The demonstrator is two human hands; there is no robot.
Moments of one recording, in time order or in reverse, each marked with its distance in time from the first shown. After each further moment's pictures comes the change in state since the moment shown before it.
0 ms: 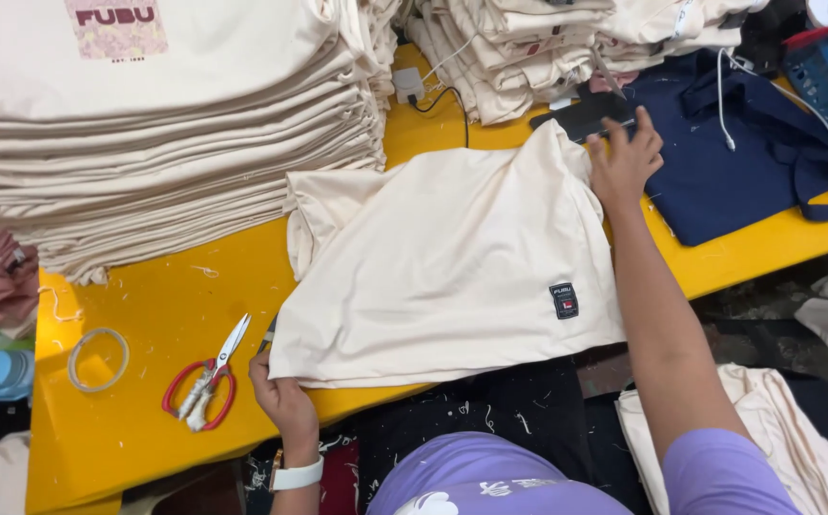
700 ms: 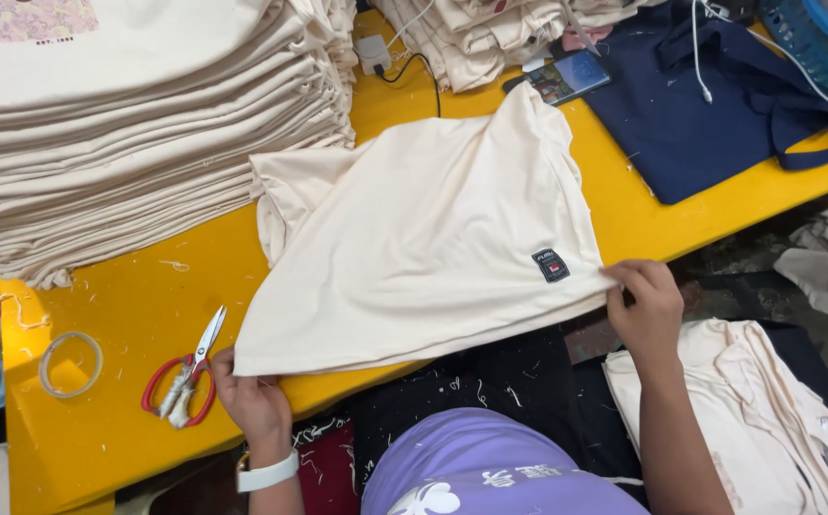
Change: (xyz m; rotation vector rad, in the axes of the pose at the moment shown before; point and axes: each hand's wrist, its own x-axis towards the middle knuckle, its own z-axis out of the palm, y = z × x) left_hand 0.013 0.003 -0.018 -0.511 0.040 -0.294; right_hand -0.219 -0.033 -0.189 0.126 -0.075 -0.243
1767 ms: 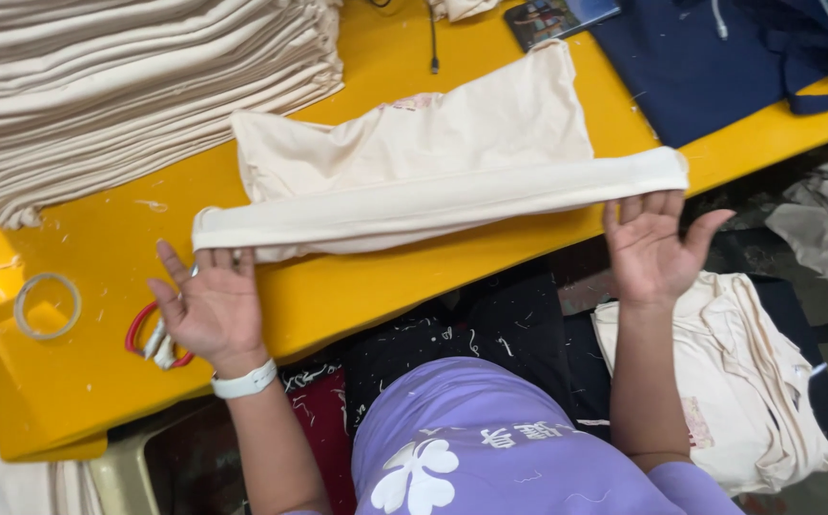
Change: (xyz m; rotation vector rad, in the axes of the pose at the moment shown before) left_hand 0.036 0.043 0.030 -0.754 -0.411 -0.249; right_hand 0.003 0.011 0.003 2.285 0.268 0.704
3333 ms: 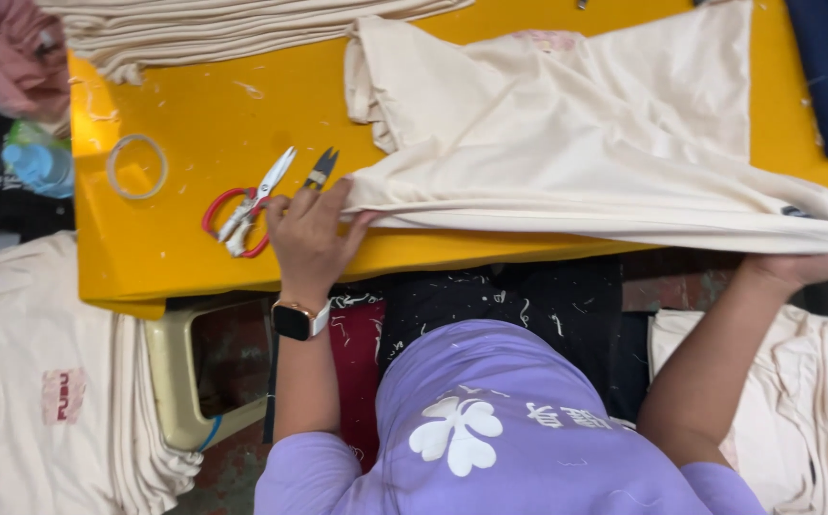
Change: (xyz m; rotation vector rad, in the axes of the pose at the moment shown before) left_hand -0.037 0.005 0.036 2.209 -0.528 0.969; right_hand 0.102 -0.106 -0.160 0.571 -0.315 -0.290
